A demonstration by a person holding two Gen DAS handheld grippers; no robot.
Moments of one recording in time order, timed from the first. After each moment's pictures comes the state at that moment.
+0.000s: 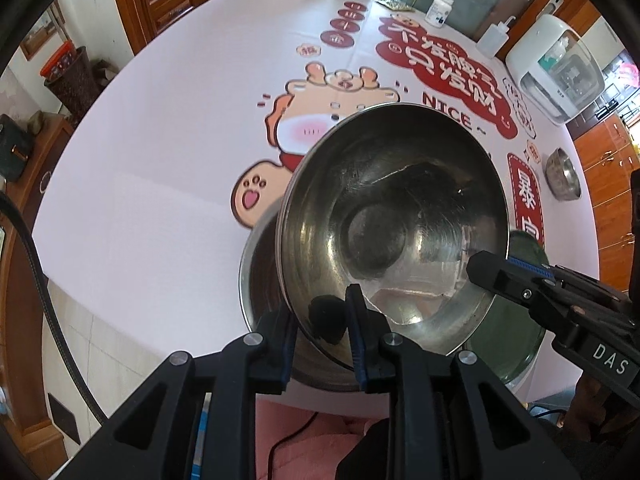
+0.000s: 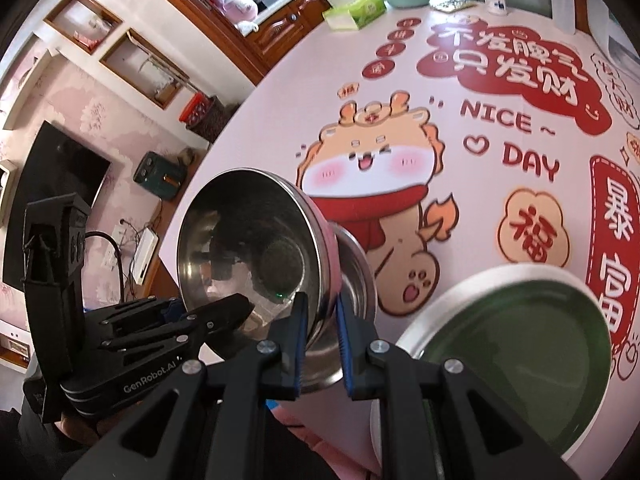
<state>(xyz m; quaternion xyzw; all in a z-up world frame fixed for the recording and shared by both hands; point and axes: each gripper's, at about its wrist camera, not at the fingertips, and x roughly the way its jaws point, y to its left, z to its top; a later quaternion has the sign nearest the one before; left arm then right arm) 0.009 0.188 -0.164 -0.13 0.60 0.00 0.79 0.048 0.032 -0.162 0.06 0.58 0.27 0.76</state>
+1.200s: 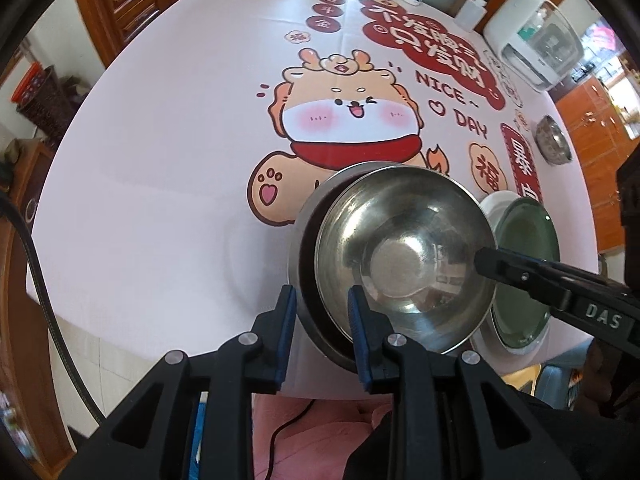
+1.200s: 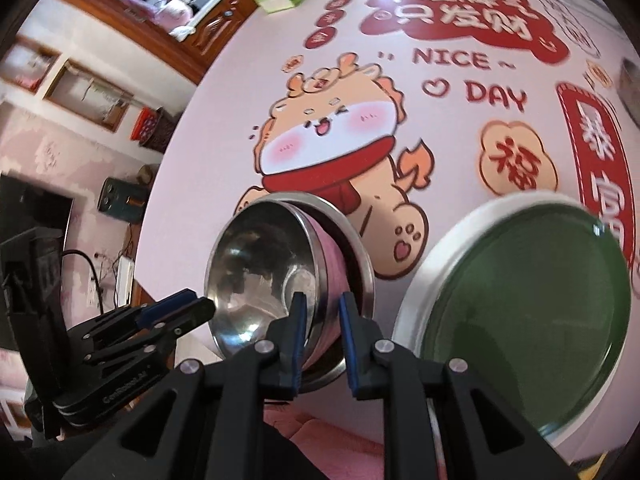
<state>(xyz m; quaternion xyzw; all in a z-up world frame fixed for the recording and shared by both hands) 0.011 0.223 -0.173 -0.09 0.61 -0.07 0.78 0.038 0.039 -0.183 0.12 0.63 0.15 0.76</state>
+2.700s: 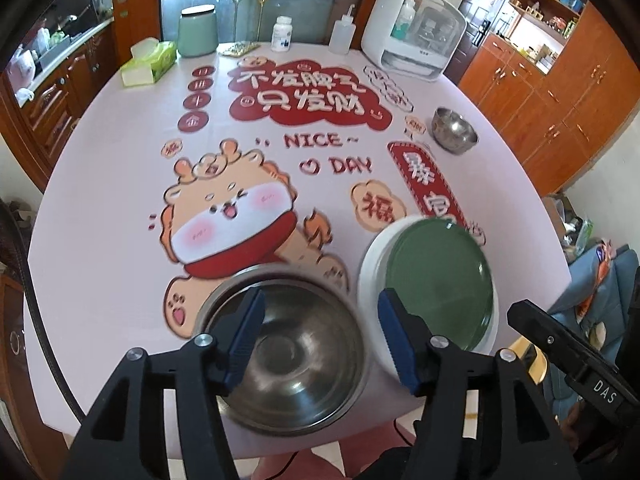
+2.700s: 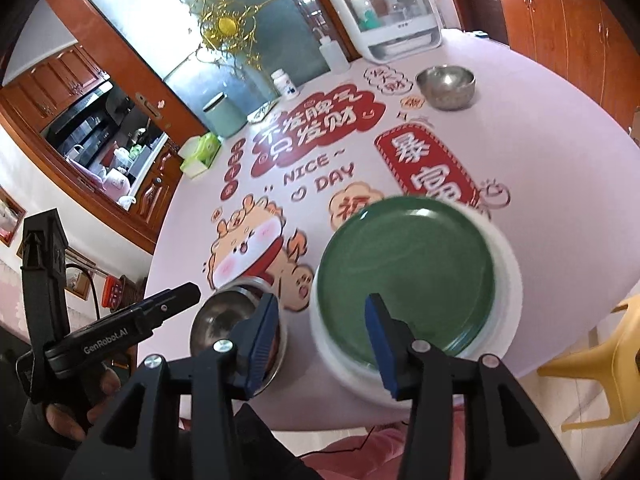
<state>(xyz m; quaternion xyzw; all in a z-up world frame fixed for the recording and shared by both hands) 0.033 0.142 -0.105 -0.01 0.52 -0.21 0.83 -0.079 -0.052 -0.119 0.25 0.41 -0.04 0.88</state>
